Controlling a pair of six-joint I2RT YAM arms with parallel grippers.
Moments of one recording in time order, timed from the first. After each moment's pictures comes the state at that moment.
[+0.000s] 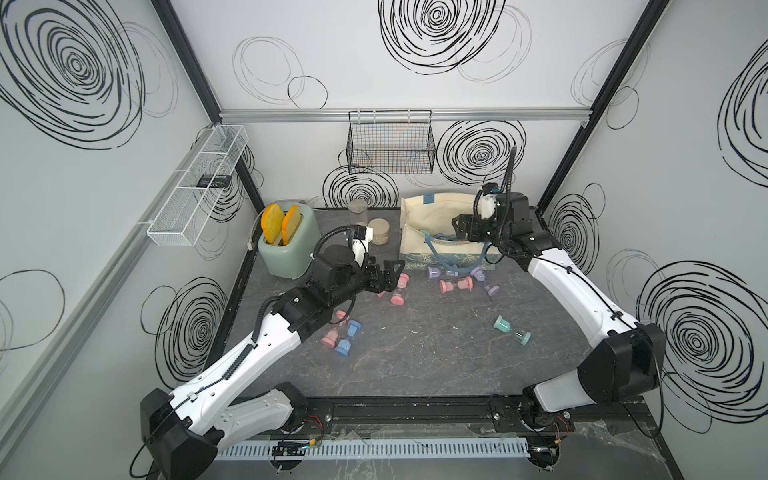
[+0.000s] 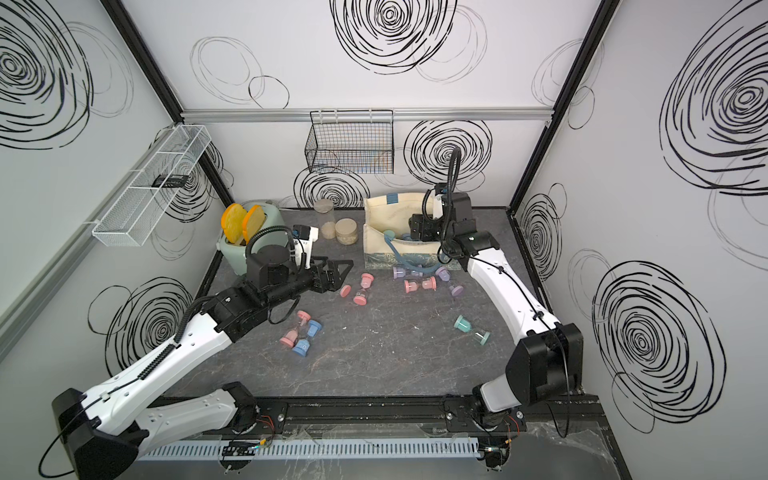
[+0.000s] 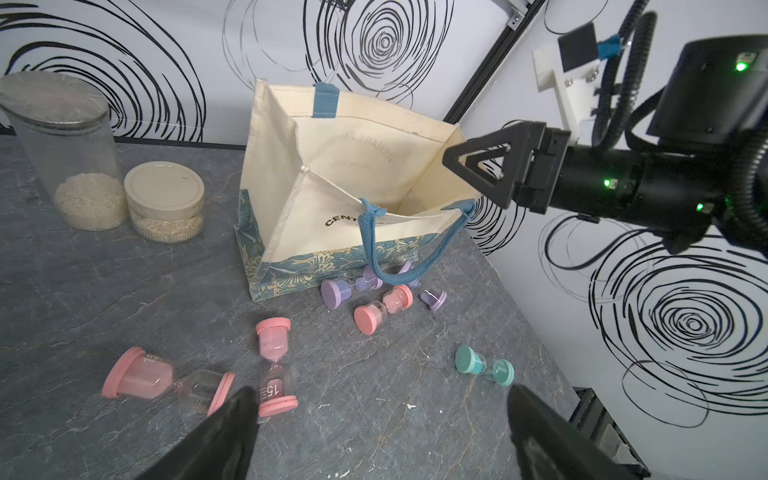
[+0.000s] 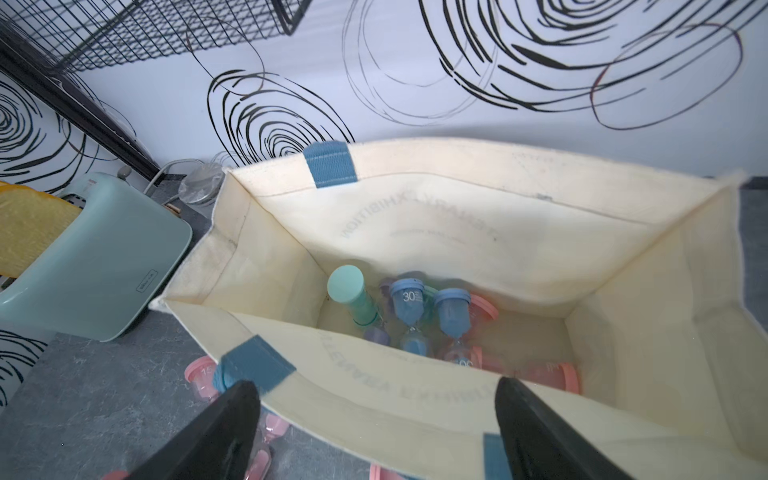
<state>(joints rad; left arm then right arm) -0.63 1.07 0.99 -0.29 0.07 -0.51 0.30 1.44 1.32 -0.42 -0.07 0.25</state>
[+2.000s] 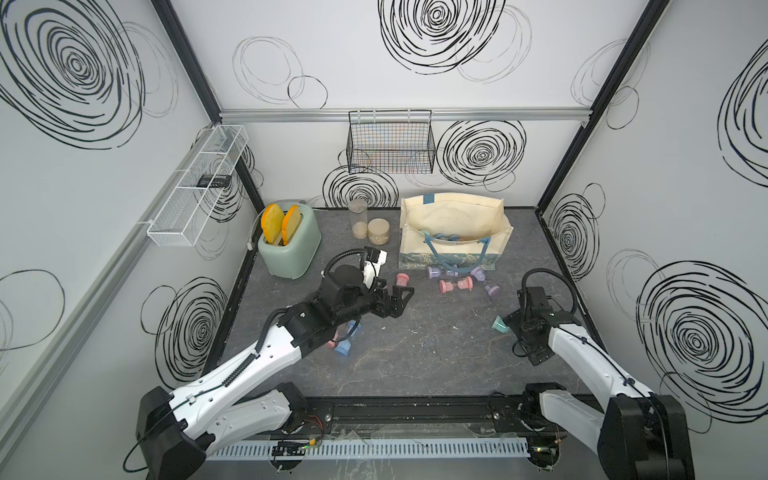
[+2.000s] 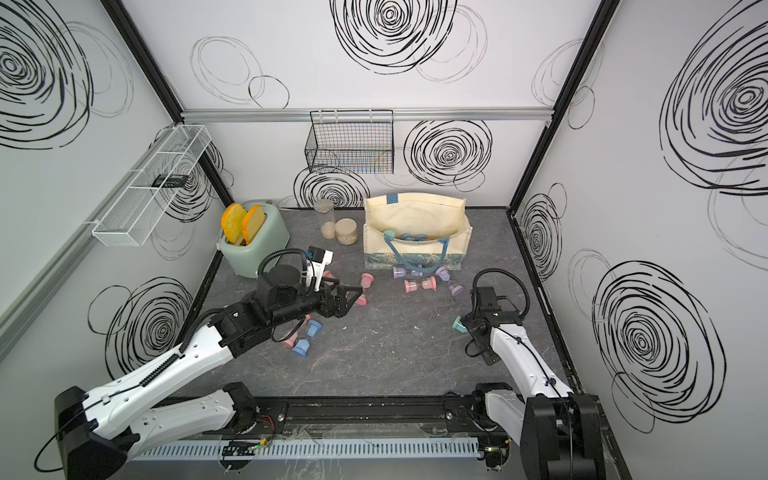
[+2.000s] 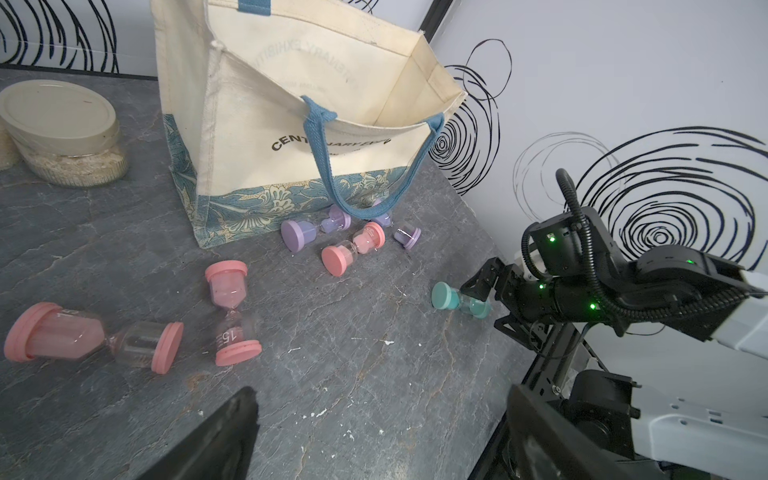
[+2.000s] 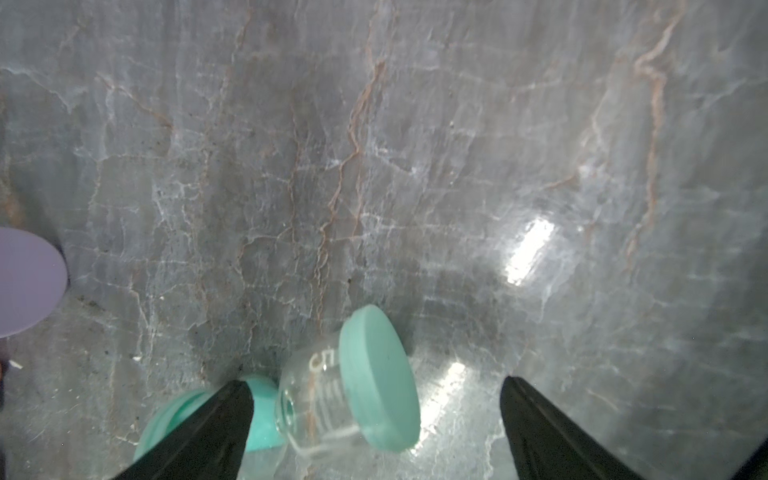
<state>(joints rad) -0.75 1.02 0.86 -0.26 0.13 -0.50 0.08 1.07 0.51 -0.75 0.21 1.15</state>
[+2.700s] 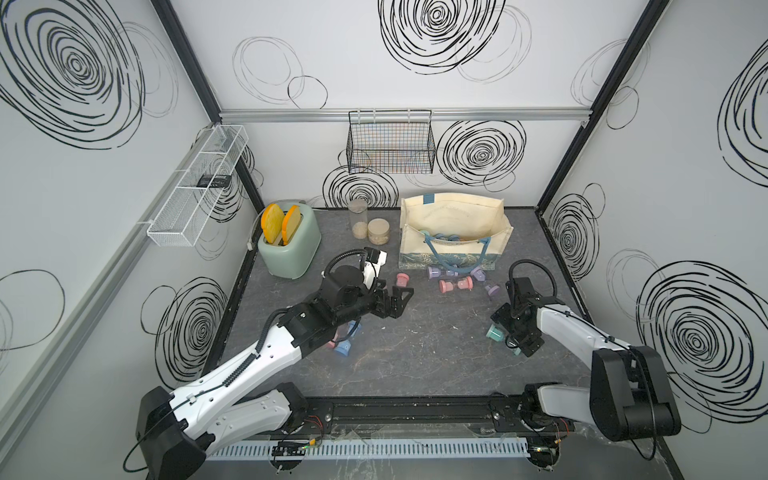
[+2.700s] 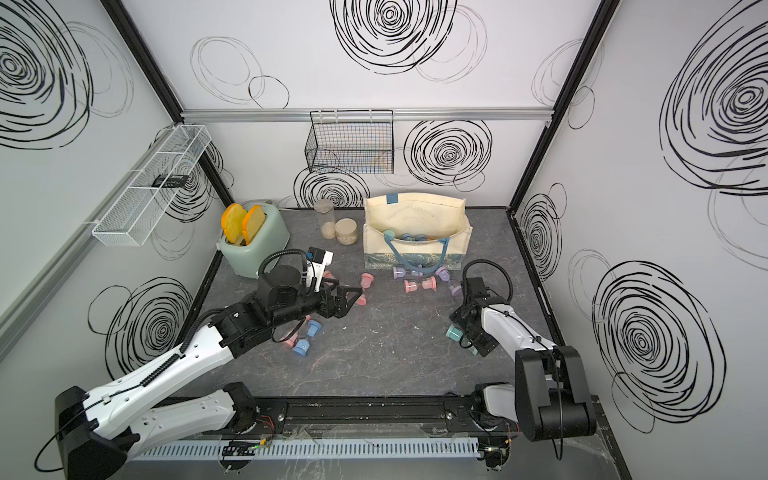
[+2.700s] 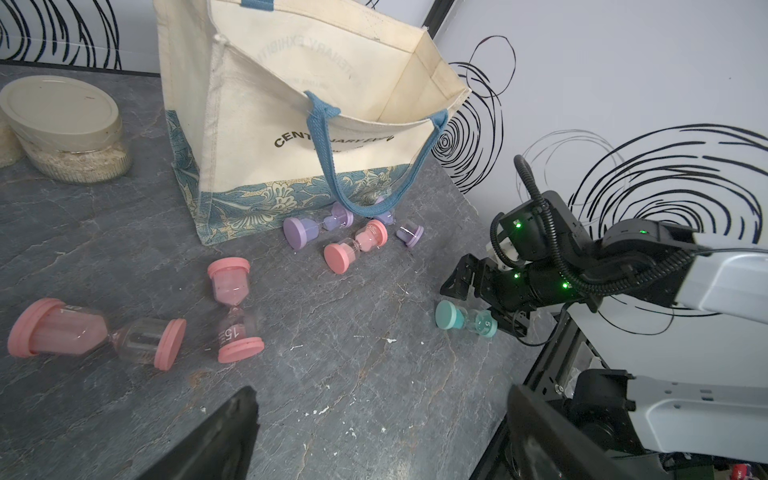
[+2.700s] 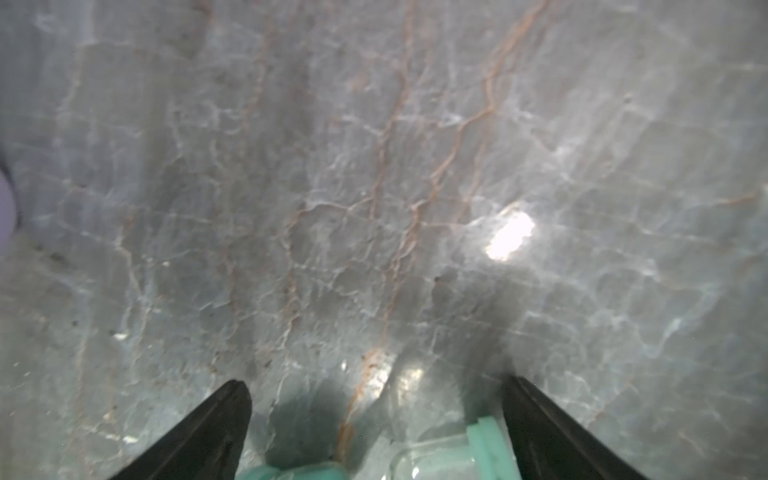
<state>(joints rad) -0.75 1.02 0.86 -0.26 0.11 -0.50 0.12 1.28 0.59 -0.69 0.14 1.04</state>
